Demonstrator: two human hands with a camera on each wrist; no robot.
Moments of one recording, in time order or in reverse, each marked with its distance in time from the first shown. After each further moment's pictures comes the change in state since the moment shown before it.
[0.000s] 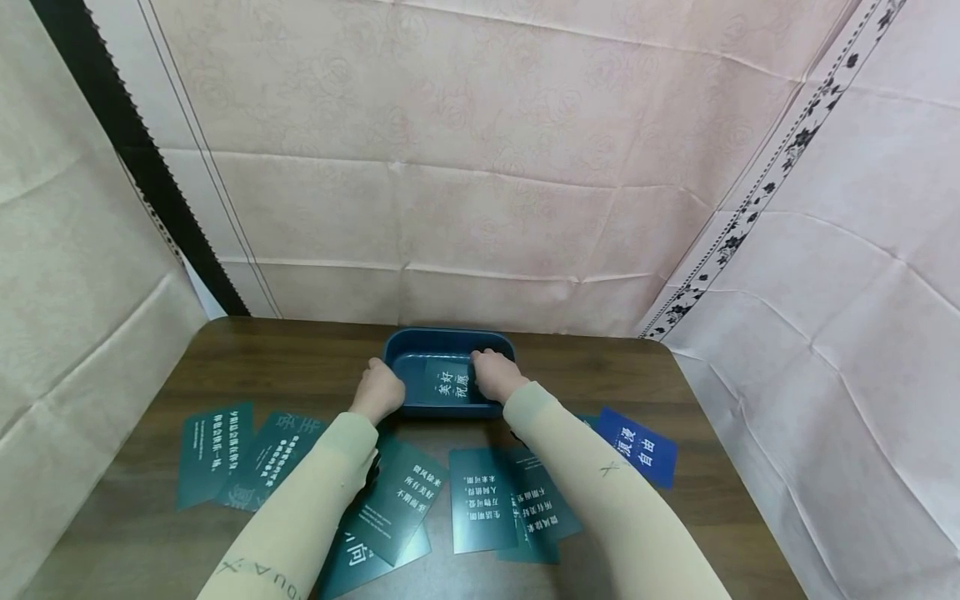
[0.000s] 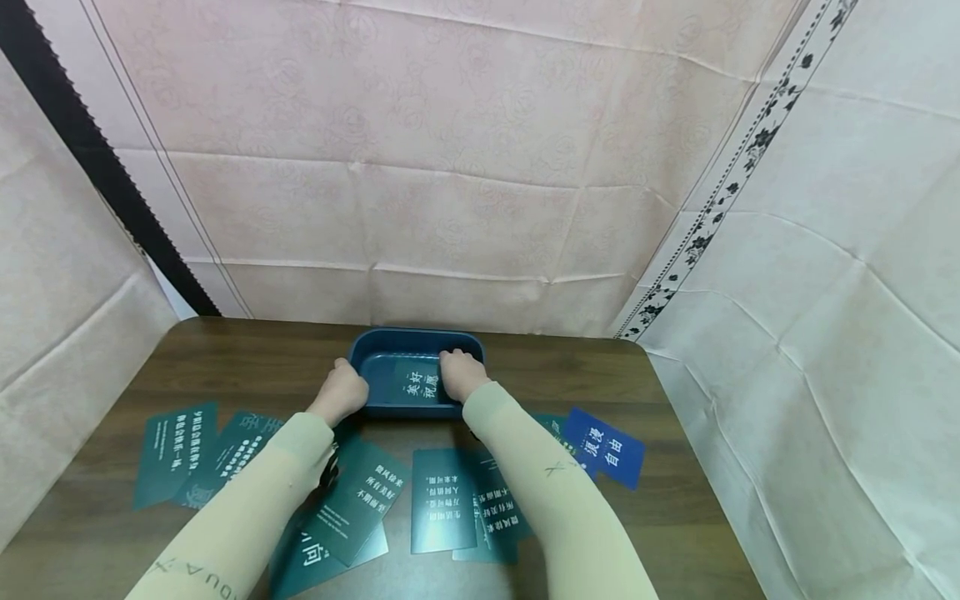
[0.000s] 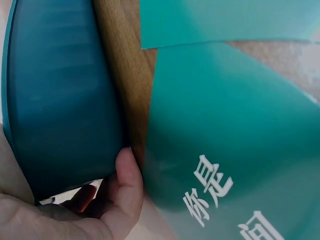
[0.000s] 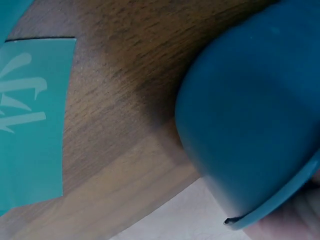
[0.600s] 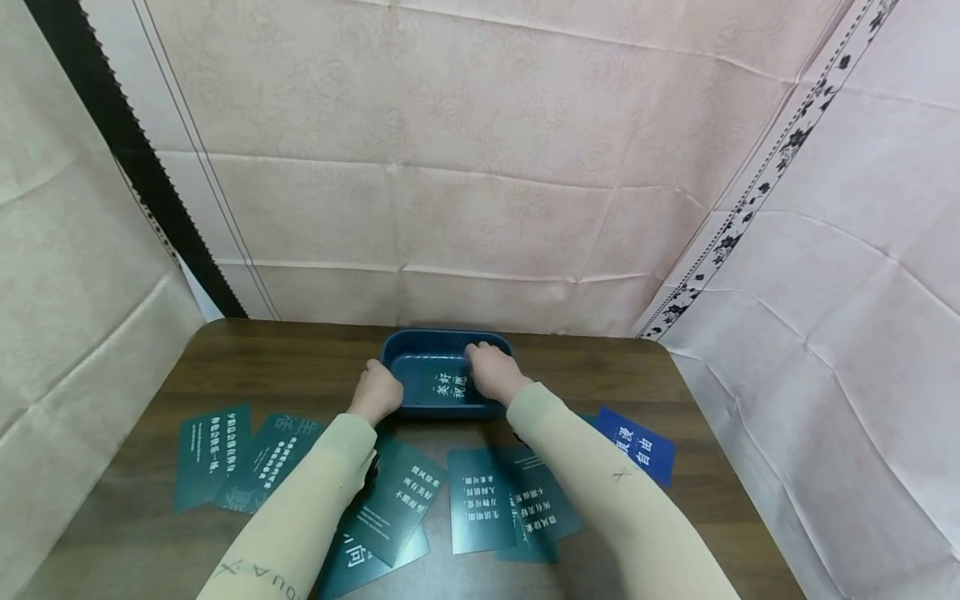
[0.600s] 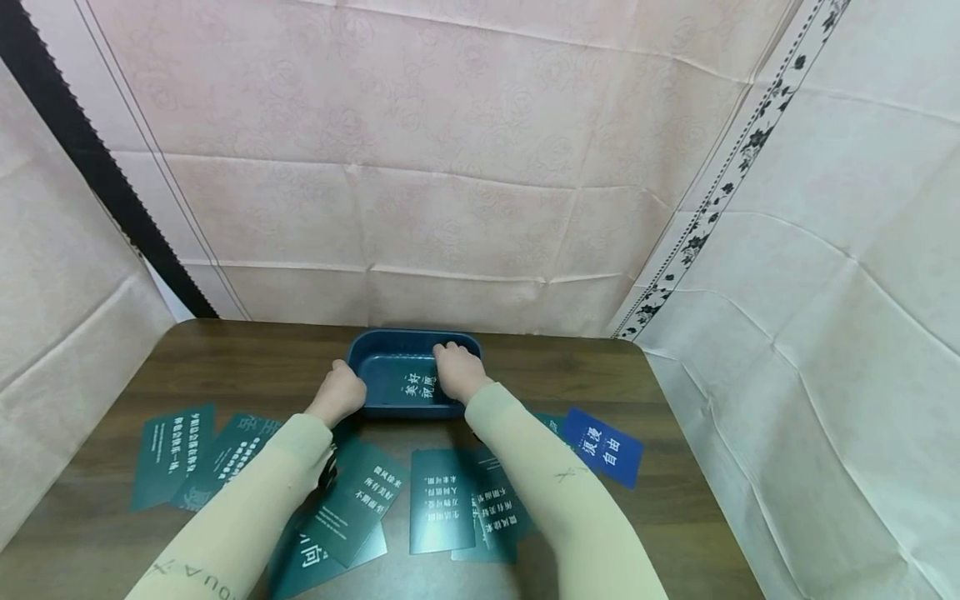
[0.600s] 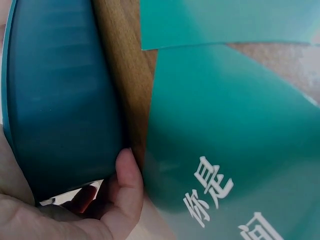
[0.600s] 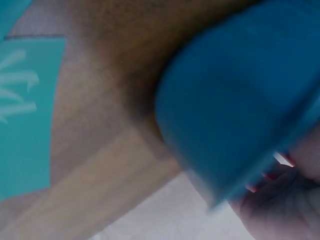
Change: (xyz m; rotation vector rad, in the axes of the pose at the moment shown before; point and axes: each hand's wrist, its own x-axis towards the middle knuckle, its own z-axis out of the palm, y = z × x) left_hand -0.003 0.001 -0.001 0.033 0.025 0.036; right_hand -0.005 -0.001 -0.009 0.025 0.100 -0.051
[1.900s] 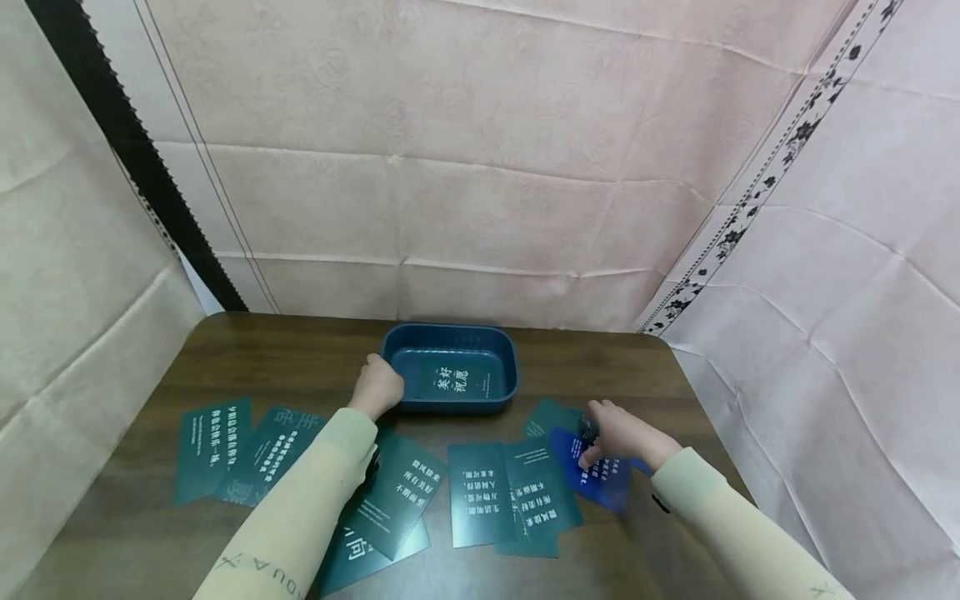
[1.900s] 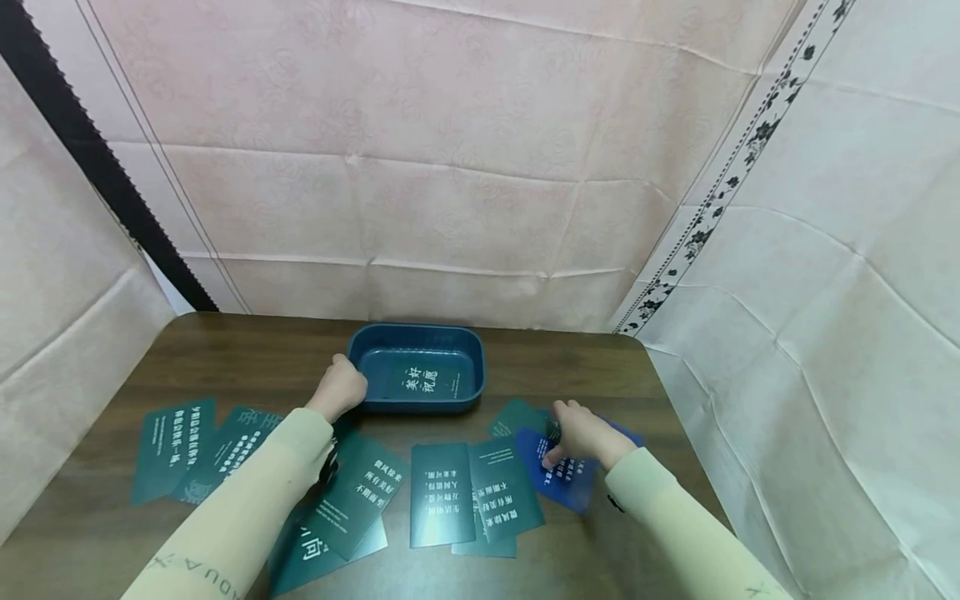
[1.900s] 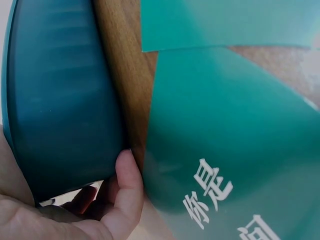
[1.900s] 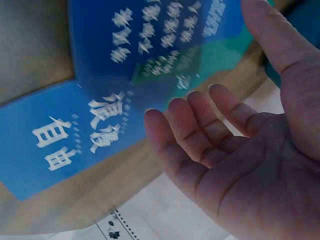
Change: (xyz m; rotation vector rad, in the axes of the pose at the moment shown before) left_hand 0.000 0.000 0.001 -0.018 -0.002 -0.014; right_hand -0.164 0.129 -0.012 0.185 -0.222 0.183
